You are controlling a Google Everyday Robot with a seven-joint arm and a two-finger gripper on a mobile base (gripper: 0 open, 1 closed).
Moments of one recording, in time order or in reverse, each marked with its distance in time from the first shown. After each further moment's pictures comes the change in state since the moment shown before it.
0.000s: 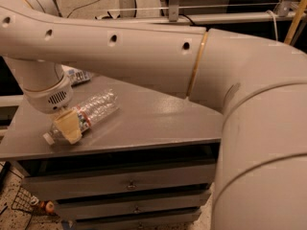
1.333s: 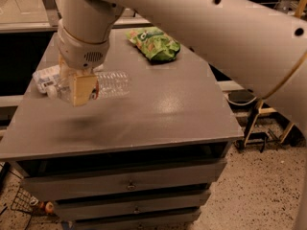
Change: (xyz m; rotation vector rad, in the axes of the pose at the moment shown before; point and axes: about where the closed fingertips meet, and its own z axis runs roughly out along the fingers) arm 0.046 -0.010 -0.088 0.278 -0.316 0.161
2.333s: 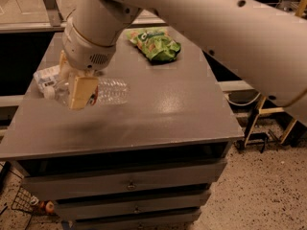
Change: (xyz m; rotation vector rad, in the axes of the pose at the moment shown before) arm -0.009 0.007 -0.008 0.030 -0.136 0.050
